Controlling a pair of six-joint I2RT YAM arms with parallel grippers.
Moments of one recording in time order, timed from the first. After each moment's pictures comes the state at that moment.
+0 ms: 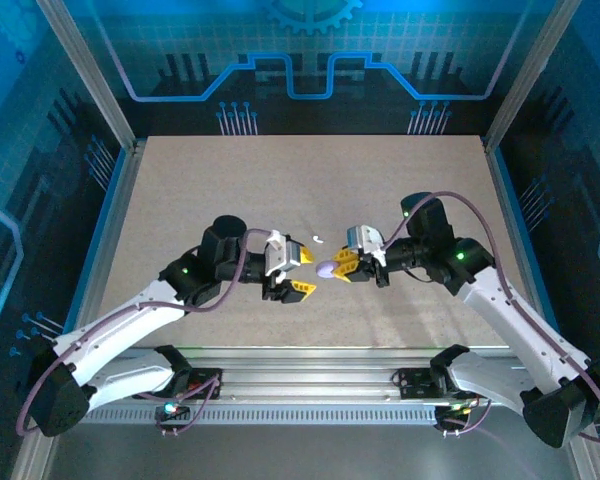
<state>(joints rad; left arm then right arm) -0.68 1.06 0.78 -0.11 0.72 0.29 0.50 1.03 1.00 -0.63 -0.91 -0.67</state>
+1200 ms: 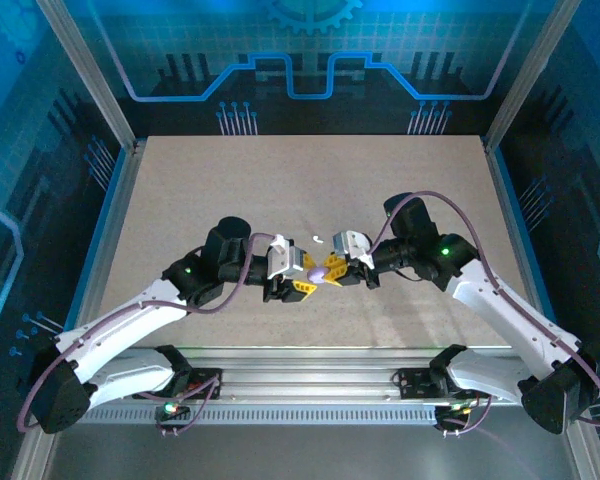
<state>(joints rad) -0.69 1.07 0.78 -0.13 0.72 0.33 0.57 1.10 1.01 -0.62 -0.89 -0.71</state>
